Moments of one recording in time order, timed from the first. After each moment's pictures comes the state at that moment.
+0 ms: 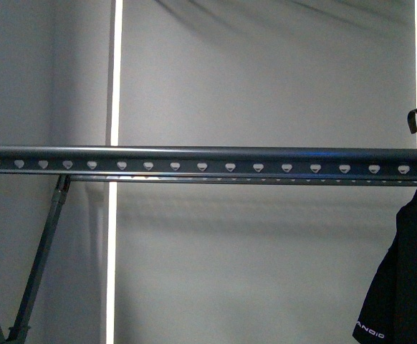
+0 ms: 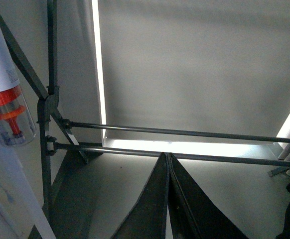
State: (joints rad) left arm 0.00 0.80 0.21 0.59 0.00 -0.01; right arm -0.39 1.66 1.51 -0.14 -0.67 0.55
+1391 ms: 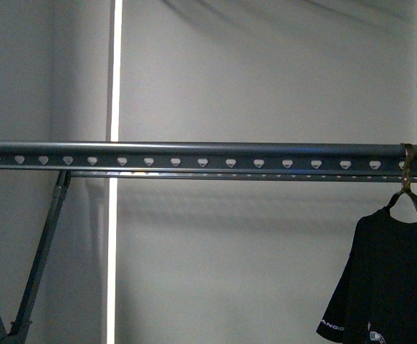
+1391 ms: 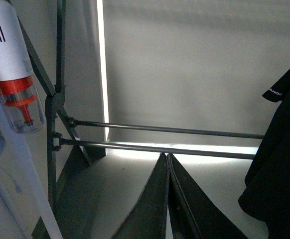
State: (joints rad) left arm 0.00 0.23 0.02 0.24 0.00 0.00; right arm -0.31 1.29 0.92 0.48 -0.40 0.32
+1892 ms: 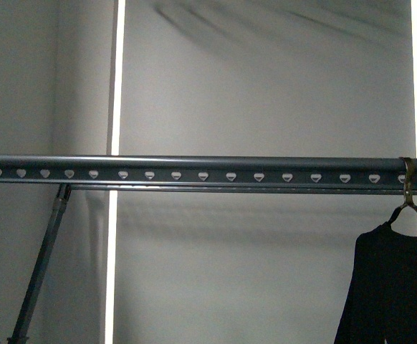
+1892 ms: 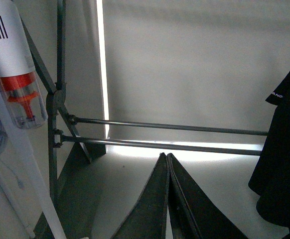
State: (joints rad) left arm 0.00 0.01 0.02 0.00 0.00 0.00; right arm -0.02 0.18 0.17 -0.02 -0.03 0.05
